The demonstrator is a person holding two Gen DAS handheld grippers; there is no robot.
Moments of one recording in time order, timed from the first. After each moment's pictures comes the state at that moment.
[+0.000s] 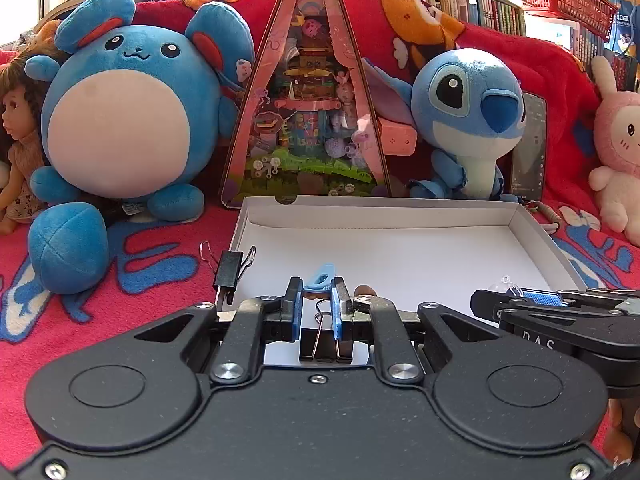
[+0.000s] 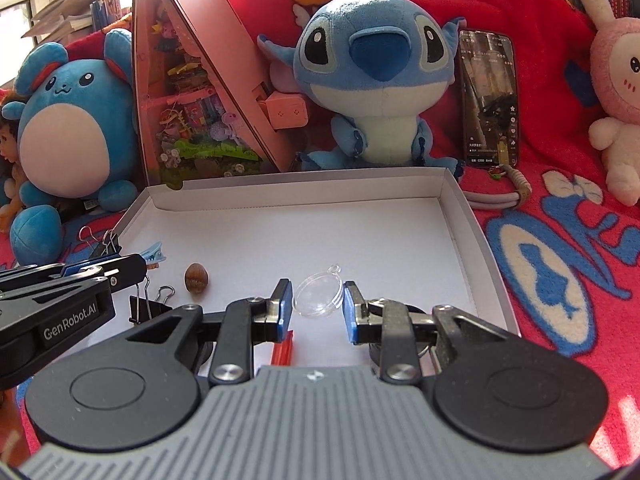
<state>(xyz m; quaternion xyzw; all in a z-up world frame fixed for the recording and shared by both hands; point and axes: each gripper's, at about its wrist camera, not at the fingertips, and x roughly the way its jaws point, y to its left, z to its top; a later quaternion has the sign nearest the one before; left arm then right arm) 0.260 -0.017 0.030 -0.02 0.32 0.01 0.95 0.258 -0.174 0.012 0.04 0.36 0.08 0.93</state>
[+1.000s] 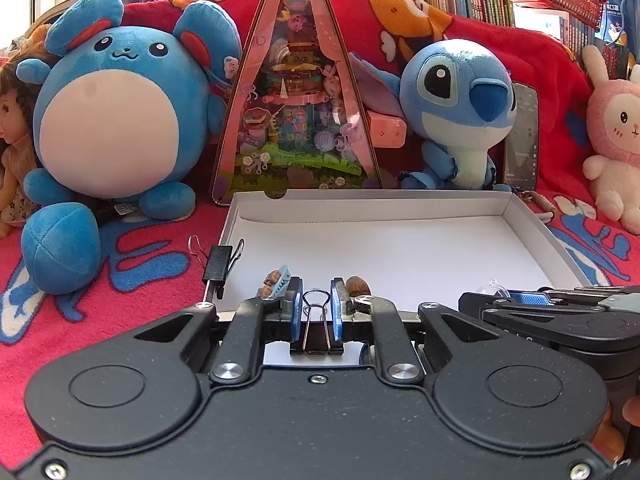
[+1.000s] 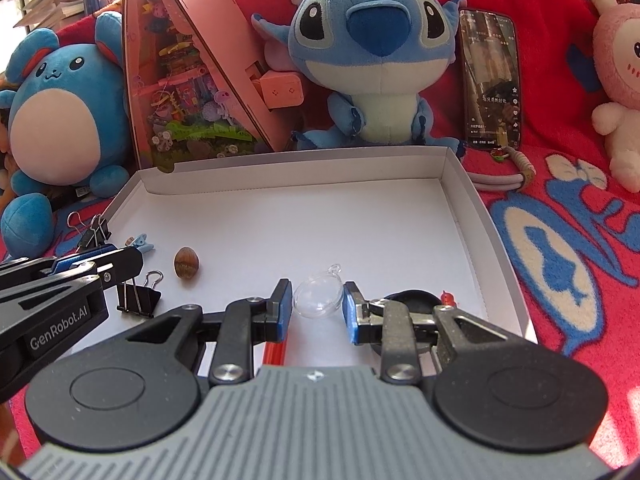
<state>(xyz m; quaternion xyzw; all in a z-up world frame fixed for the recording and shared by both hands) 0.258 -0.020 0.026 -0.01 0.32 0.00 0.95 0.261 -0.172 0.001 0.04 0.38 0.08 0.92</state>
